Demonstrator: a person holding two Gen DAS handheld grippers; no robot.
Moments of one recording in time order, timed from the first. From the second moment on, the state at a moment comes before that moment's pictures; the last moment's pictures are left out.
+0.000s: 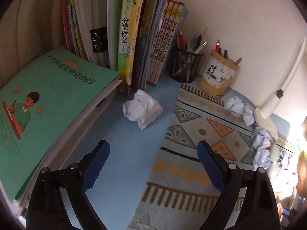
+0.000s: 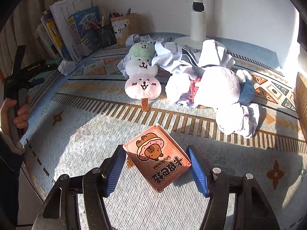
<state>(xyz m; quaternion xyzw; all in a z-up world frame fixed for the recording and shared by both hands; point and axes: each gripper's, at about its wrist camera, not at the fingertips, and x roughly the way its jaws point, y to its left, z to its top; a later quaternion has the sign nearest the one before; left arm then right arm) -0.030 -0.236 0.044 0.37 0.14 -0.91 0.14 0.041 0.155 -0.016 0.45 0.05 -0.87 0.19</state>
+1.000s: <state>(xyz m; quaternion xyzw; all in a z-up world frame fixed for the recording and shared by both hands) 0.055 -0.021 0.043 0.37 0.09 -0.91 -0.13 0.057 0.201 -0.019 0.45 0.00 -0.88 0.17</state>
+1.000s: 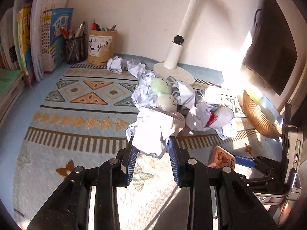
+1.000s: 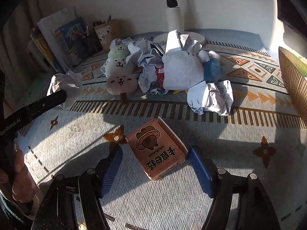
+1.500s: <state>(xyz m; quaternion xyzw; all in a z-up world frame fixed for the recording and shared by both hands) 0.068 0.008 0.021 0.40 0.06 -0.90 -0.15 0.085 0.183 -0.019 0.42 0.07 -0.88 0.19</state>
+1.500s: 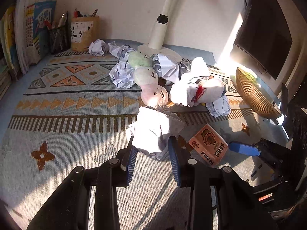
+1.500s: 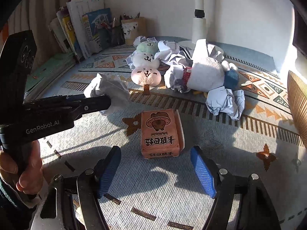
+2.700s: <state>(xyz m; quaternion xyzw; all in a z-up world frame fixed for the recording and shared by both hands) -0.033 0.325 0.114 0.35 -0.03 -0.85 -0.40 0.055 0.505 0.097 0.26 -0.20 -0.94 -0.09</state>
